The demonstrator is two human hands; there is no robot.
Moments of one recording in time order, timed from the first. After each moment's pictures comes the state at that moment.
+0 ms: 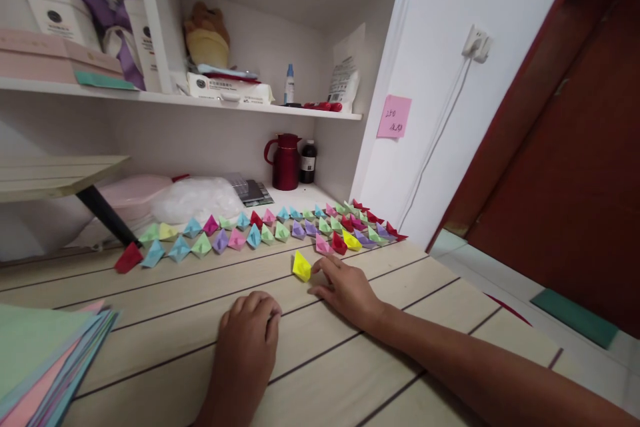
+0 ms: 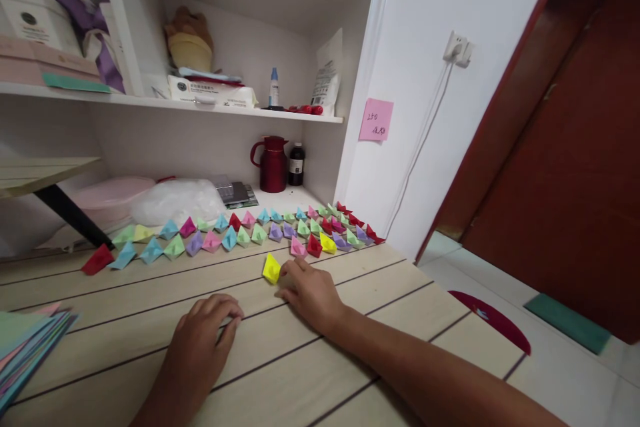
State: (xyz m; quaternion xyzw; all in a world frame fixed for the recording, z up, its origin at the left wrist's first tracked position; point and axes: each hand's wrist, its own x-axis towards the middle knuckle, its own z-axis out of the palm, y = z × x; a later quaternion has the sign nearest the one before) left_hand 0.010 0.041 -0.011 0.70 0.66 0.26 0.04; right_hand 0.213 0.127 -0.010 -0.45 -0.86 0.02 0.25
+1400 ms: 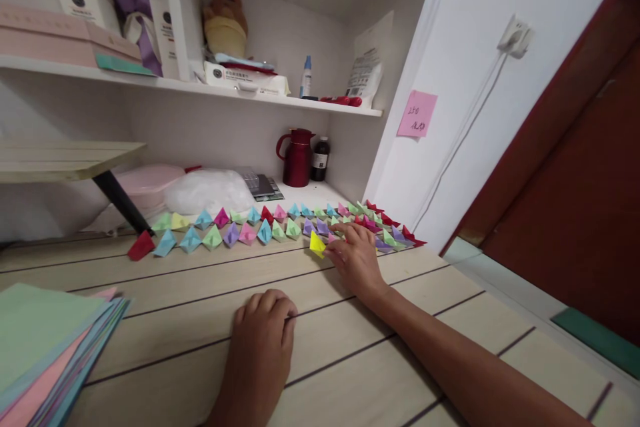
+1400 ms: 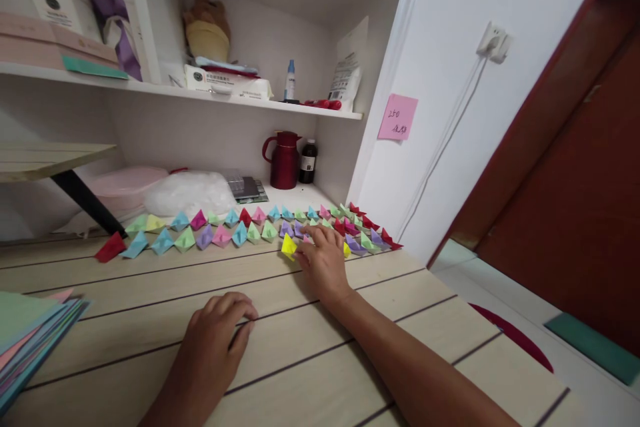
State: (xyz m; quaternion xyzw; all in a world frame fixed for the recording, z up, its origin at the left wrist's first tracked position) left_hand 0.017 0.038 -0.008 0.70 0.66 0.27 0.07; right_hand 0.204 0.172 -0.004 -0.42 -0.81 -0.14 0.37
